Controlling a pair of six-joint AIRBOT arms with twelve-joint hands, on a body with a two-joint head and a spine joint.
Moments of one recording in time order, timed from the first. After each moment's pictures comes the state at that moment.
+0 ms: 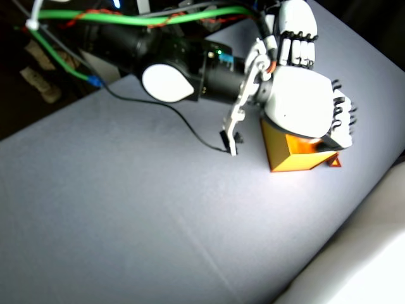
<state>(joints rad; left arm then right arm) 1.02 -0.98 1.12 -0.02 -1.07 0.71 -0.22 -1.51 1.58 -0.13 0.34 -0.79</state>
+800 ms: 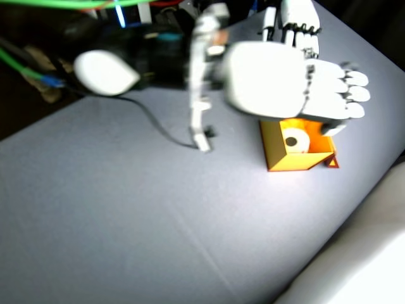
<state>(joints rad) 1.06 -0.92 1.04 -0.06 -1.19 0.72 -0.39 -1.17 1.22 -0.22 0.57 -0.79</state>
